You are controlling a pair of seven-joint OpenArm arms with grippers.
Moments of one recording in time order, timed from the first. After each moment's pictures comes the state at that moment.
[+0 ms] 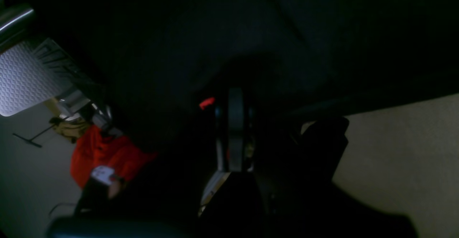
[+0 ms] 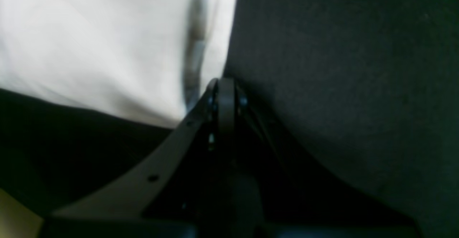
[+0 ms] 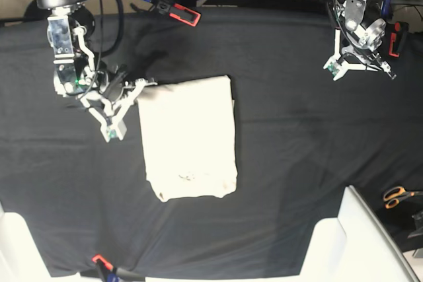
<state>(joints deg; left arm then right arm) 24.8 -23.1 -1.3 98.0 31.8 -21.3 53.0 -2.6 4.9 -2.8 77.9 11.9 14.4 -46.0</state>
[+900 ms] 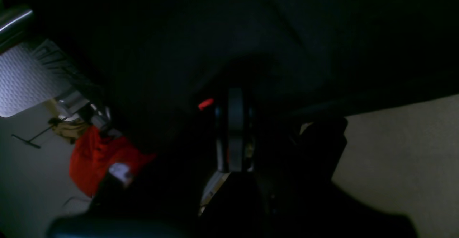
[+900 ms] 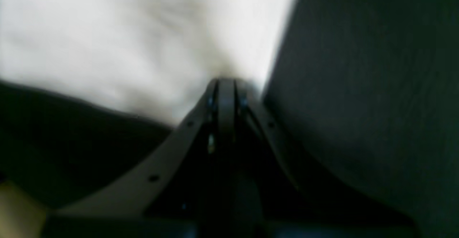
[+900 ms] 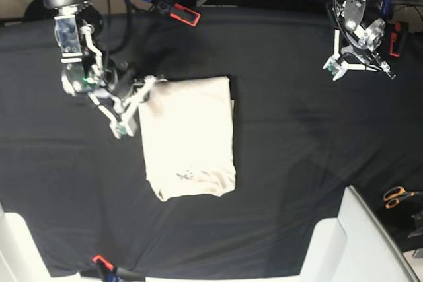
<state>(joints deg) 24.6 -23.0 -1.2 97.9 31.9 -21.3 53.0 -2.5 4.0 -4.2 73.4 13.8 15.6 -43.5</state>
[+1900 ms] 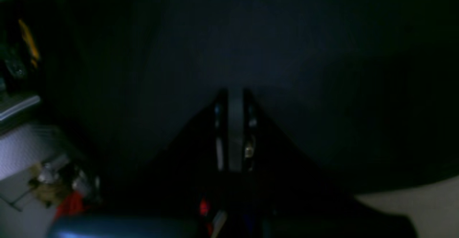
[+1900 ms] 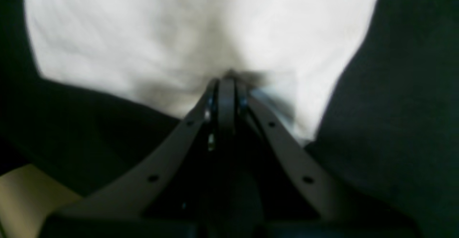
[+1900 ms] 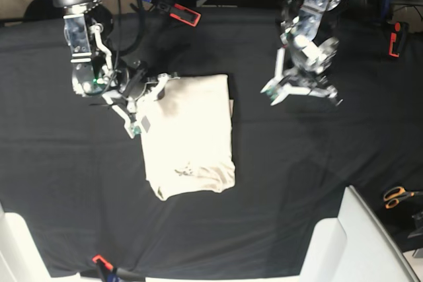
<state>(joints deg) 14.1 -12.5 12.3 97.9 32.1 -21.2 53.9 -2.4 0.8 -5.1 77.3 12.3 14.9 -50.4</state>
